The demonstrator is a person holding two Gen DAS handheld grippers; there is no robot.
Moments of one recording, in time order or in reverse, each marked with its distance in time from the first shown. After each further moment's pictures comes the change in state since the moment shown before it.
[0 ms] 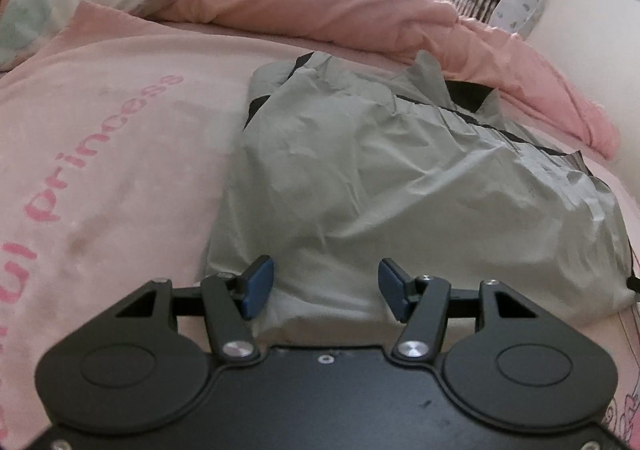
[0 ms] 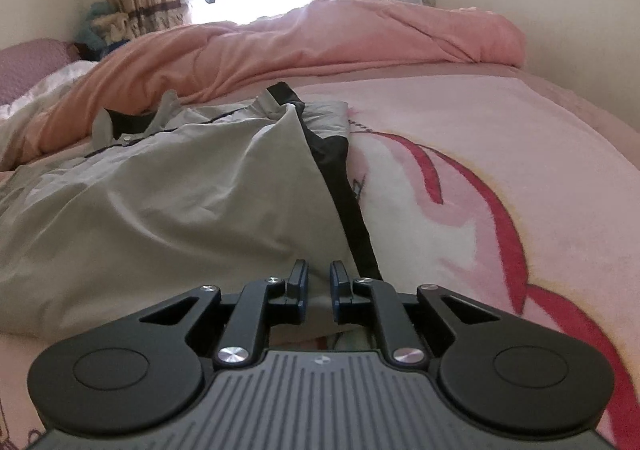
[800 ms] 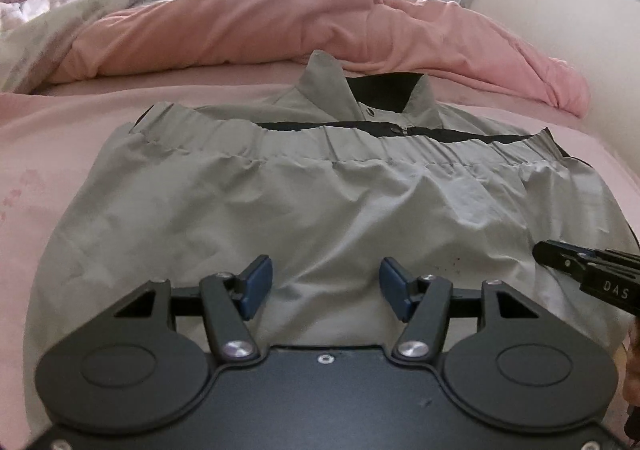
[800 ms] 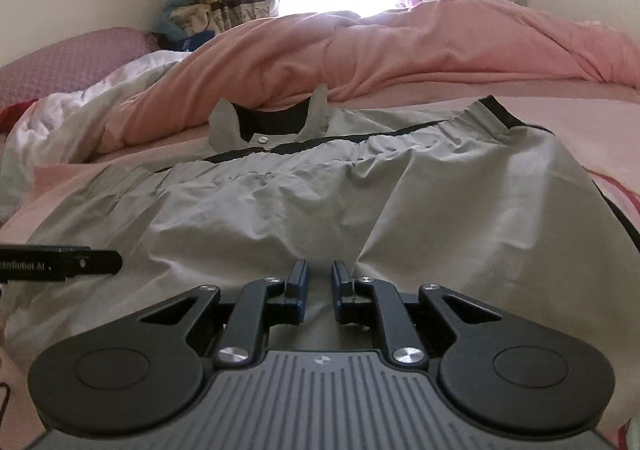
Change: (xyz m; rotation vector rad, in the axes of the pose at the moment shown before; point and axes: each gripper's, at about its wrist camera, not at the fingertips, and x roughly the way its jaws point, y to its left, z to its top) left arm 0.080 -0.096 0.053 0.206 -0.004 -0.085; right arm 0.052 0.135 0.024 -0.084 -0.004 0.248
